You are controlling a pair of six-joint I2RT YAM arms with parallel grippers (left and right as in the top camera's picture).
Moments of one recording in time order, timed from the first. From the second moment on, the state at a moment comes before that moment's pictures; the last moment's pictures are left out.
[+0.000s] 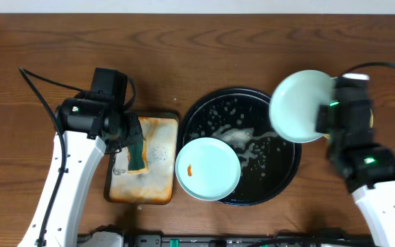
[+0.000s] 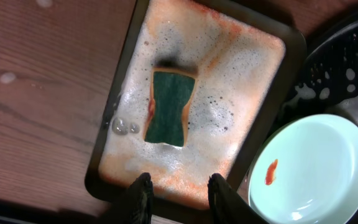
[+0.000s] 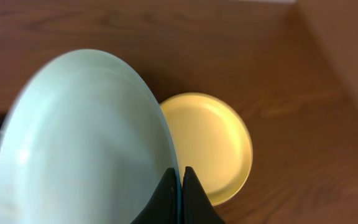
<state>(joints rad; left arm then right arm) -0.15 1.33 1.27 -1.29 -0.03 -0.43 0.13 1.06 0.95 -0.62 0.40 0.14</state>
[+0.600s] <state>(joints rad) -0.15 1.33 1.27 -1.28 -0.03 -0.43 -0.55 1.47 0.95 -0.39 -0.02 0.33</state>
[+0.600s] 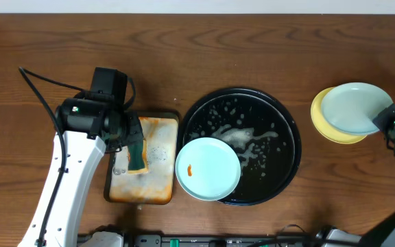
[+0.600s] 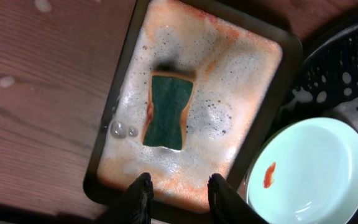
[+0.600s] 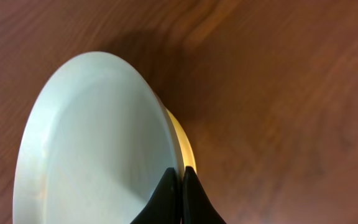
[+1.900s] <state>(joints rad) -0.14 1.33 1.27 -1.28 -0.03 -0.43 0.30 1.09 0.95 -0.90 -0.39 0.23</state>
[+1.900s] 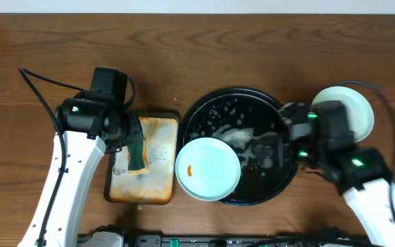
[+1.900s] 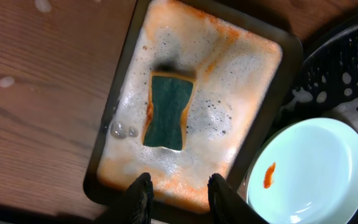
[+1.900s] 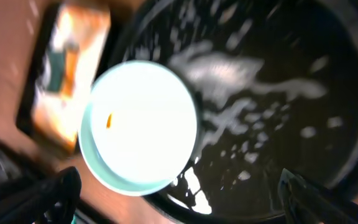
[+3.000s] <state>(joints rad) -0.14 1.33 1.27 -1.28 -0.03 -0.43 0.52 1.69 0.91 -0.66 -0.22 0.20</state>
